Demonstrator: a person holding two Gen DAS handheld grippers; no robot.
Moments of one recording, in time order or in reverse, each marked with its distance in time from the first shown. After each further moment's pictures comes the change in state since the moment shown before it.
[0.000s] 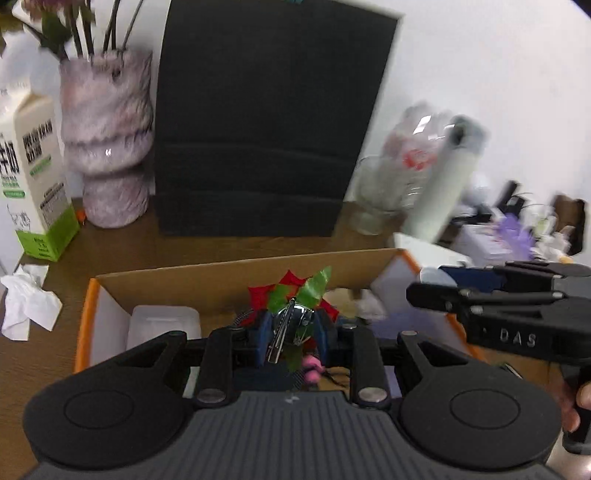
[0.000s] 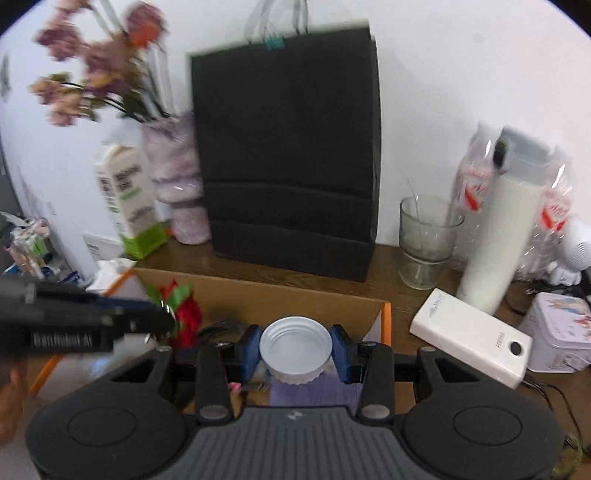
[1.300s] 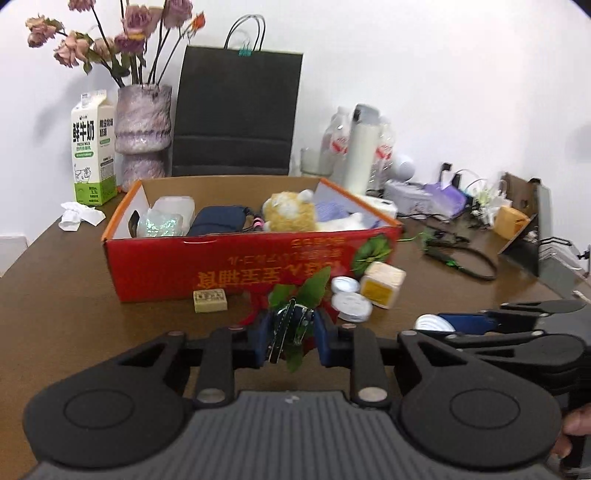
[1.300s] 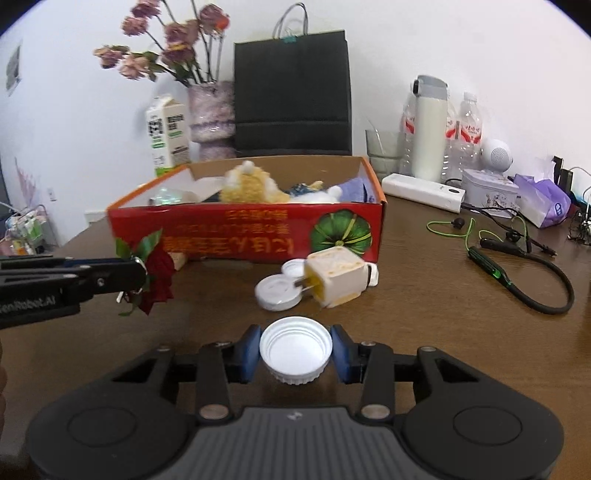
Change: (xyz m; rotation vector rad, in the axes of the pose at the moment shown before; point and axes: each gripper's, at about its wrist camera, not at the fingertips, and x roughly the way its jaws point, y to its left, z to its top) left arm -0.164 -0.055 -0.250 0.088 -0.270 -0.021; right arm -0.157 0.081 -0.262 0.018 -0.103 -0.091
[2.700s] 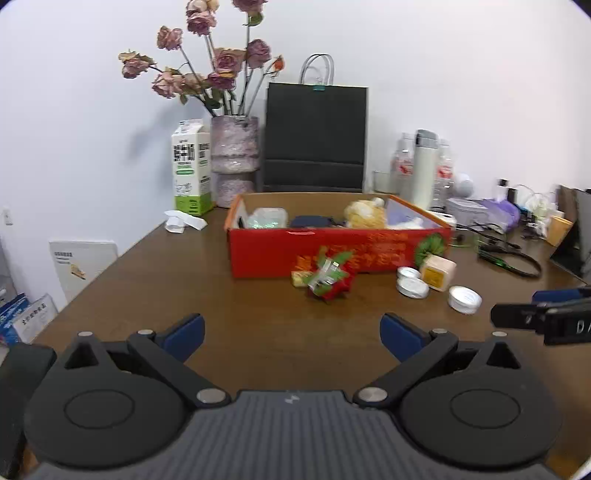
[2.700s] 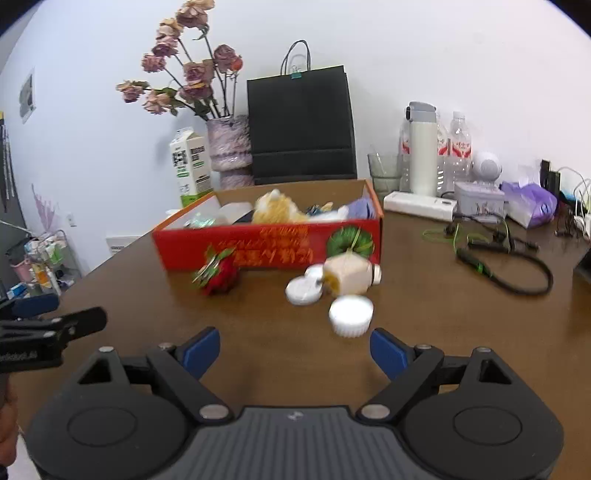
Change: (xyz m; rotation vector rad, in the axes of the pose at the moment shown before) left arm -0.083 0.003 -0.044 -0.013 -0.088 0.254; right arm -0.073 0.008 -0.023 0.049 -0.080 0.046
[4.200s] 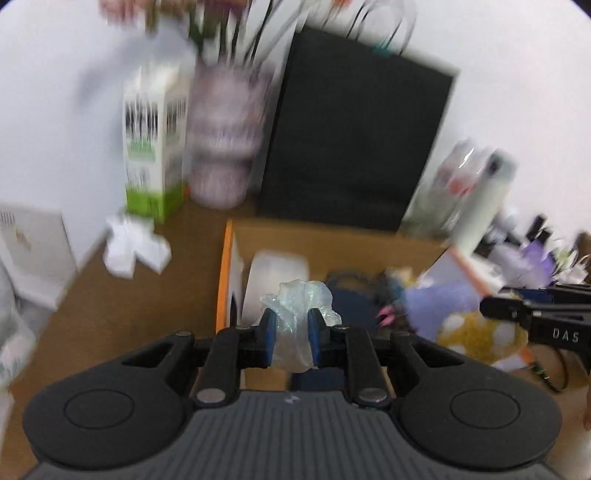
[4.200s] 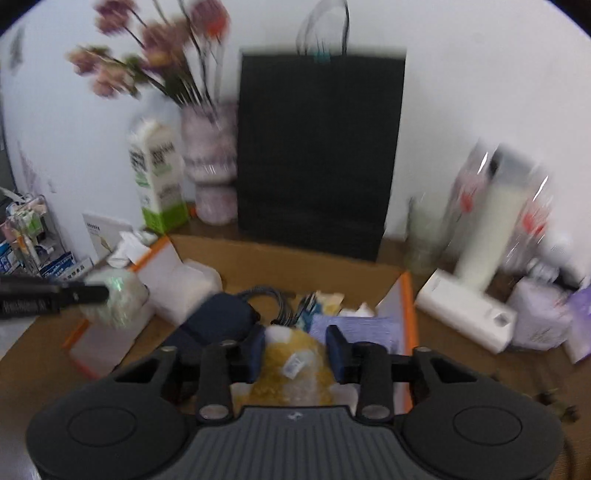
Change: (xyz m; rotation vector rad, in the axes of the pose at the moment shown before) left arm 0.250 0.081 0.161 -0.154 0.298 -0.106; right arm 0.219 -0.003 0.213 -0.130 0.194 -0.003
